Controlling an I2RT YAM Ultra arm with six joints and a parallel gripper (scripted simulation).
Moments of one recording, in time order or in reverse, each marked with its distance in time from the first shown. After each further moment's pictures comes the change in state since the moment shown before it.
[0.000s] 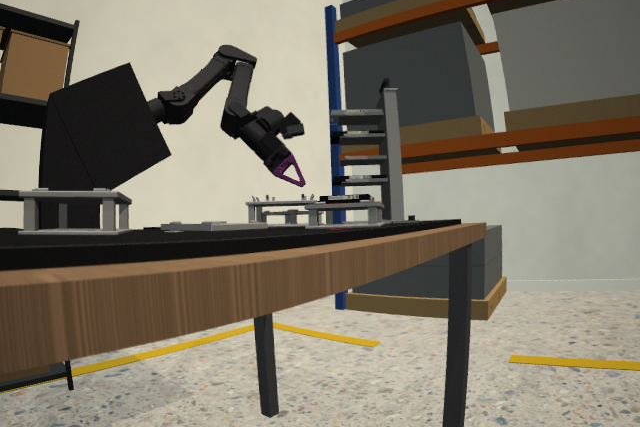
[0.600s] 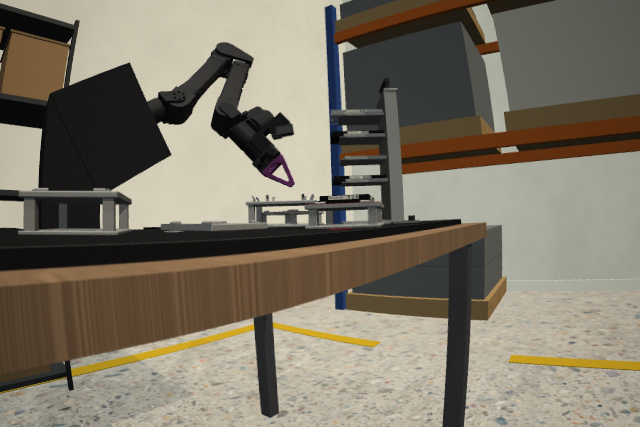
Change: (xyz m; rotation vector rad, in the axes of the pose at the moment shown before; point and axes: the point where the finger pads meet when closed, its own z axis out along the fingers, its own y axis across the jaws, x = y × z) arm 0.019 0.000 -0.019 -0.001 0.001 -0.001
